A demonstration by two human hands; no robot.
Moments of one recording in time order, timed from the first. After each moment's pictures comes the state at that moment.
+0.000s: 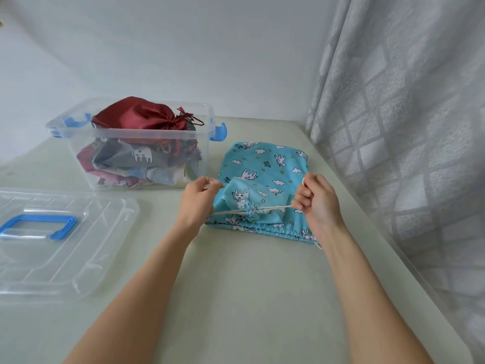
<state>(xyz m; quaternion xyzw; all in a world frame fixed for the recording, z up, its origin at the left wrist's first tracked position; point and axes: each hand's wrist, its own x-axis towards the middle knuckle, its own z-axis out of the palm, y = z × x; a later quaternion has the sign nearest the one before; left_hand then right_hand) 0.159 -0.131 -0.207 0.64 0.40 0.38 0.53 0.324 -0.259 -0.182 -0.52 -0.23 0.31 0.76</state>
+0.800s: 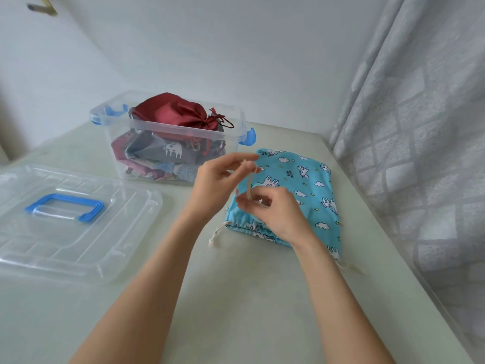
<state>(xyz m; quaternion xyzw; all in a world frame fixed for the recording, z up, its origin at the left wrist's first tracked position) 0.135 -0.132 -0.170 0.72 0.20 0.49 0.45 0.247 -0.219 -0.170 -0.66 -0.56 0.23 0.44</state>
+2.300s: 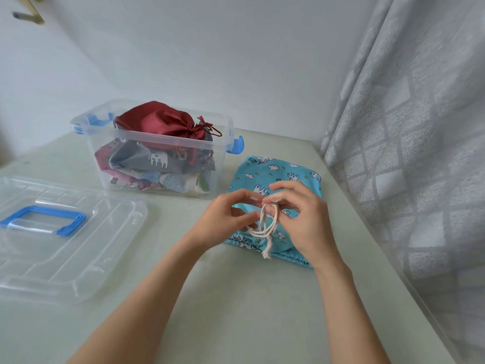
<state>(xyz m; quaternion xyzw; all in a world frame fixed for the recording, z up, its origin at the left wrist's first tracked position) 0.157 -0.149 -0.194 0.75 0.20 0.32 0.55 0.291 -0.246 -0.170 -0.62 -0.61 -0.02 0.49</state>
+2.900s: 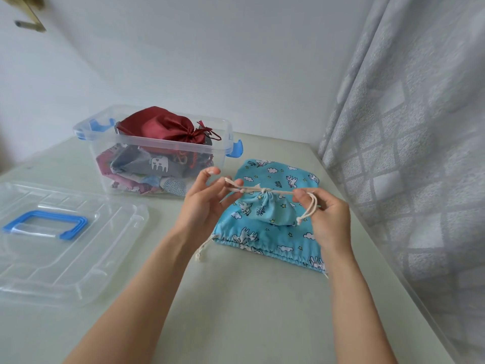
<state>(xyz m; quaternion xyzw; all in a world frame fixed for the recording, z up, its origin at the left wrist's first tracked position) 0.144 -0.135 -0.178 0.37 0.08 0.46 0.81 0.311 -0.253 -0.166 -0.66 -0.39 0.10 0.63</state>
